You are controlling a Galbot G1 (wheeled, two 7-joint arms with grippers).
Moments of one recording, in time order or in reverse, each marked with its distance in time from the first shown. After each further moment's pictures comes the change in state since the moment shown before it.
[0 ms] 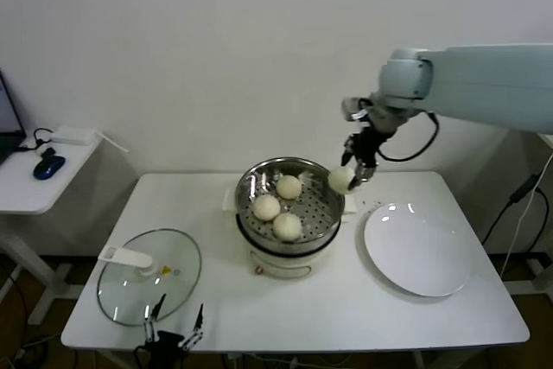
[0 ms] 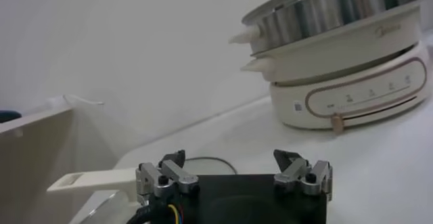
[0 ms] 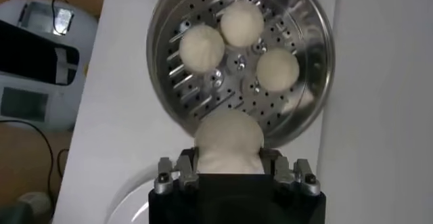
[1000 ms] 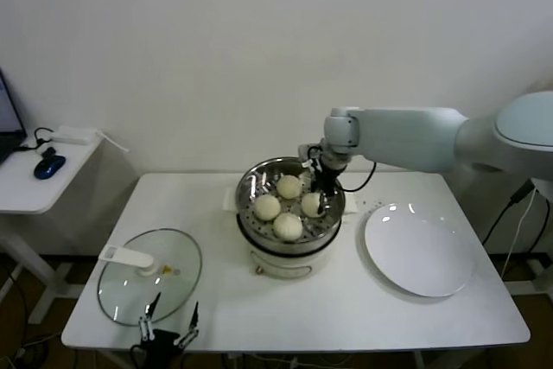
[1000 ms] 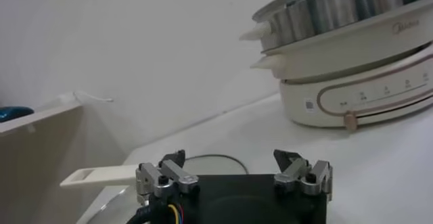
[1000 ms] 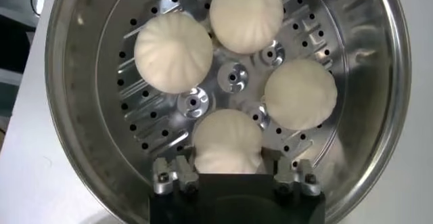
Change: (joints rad) left arm -0.009 -0.005 -0.018 0.003 -0.008 0.006 -0.002; right arm -0.357 0.165 0.127 -0.252 -0.135 -0.015 0.062
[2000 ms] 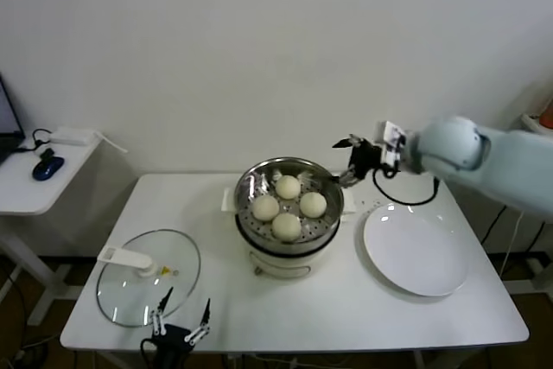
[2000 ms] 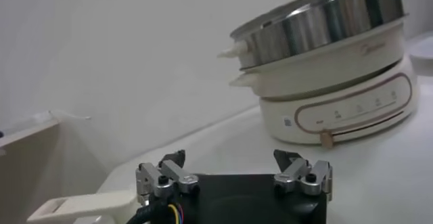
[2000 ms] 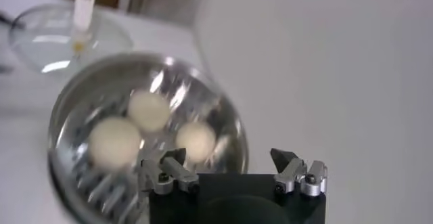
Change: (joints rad) left arm 0.010 0.005 0.046 -0.055 0.034 0.035 0.018; right arm -0.099 -0.687 0.436 0.617 0.100 -0.013 0.568
